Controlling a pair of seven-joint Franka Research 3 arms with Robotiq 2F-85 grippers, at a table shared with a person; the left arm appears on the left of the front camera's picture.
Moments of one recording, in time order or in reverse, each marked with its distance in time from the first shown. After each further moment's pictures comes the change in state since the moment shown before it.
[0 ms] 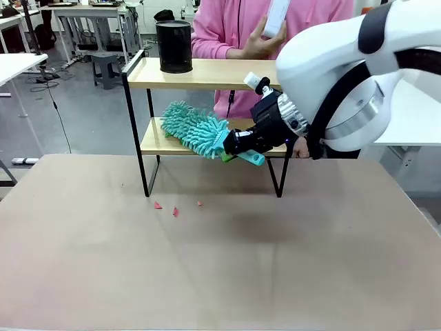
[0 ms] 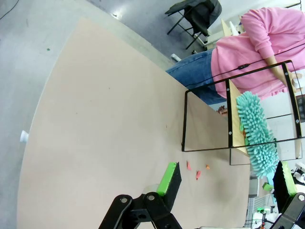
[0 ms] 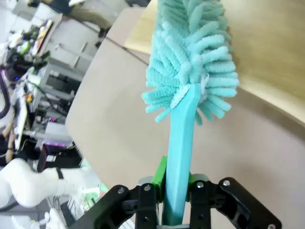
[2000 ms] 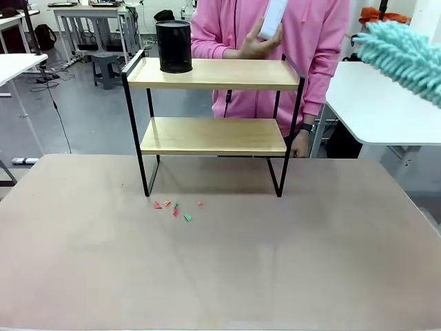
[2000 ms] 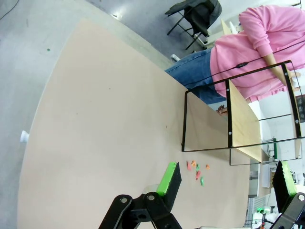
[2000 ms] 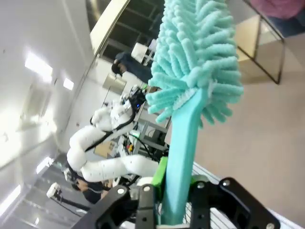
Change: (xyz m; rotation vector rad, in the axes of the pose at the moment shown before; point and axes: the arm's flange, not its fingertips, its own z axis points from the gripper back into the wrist) left arm 0.000 0.000 0.001 0.000 -0.002 0.000; right arm -0.250 -0.112 0.400 0.403 -0.440 -0.324
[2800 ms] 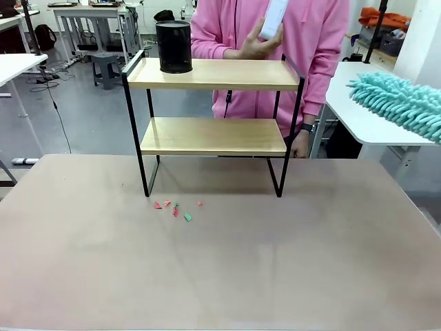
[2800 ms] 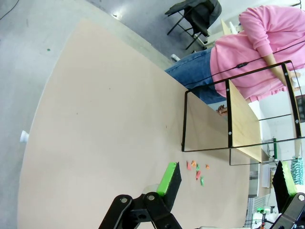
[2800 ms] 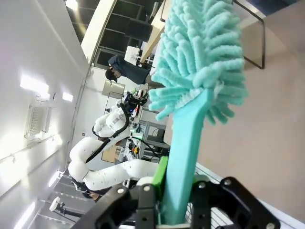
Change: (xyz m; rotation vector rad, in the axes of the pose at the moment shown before) left arm 0.000 0.000 0.000 0.000 0.000 0.000; right arm 0.012 -0.046 -0.011 -0.020 0.026 -0.121
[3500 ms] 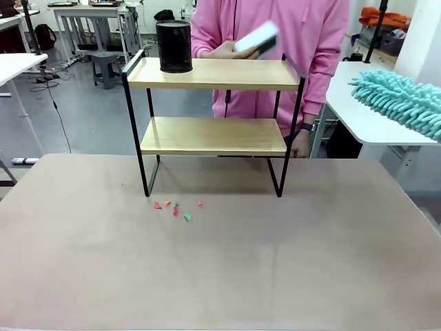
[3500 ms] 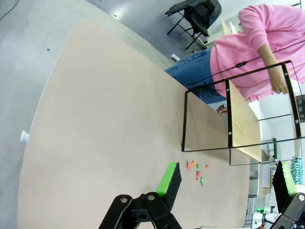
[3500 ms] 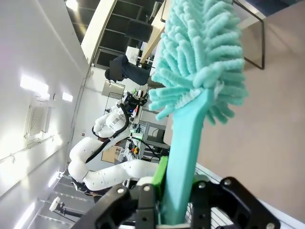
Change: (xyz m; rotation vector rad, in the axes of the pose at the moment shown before) left arm 0.000 0.000 0.000 0.000 0.000 0.000; right arm 0.000 0.000 0.000 0.000 -0.001 -0.001
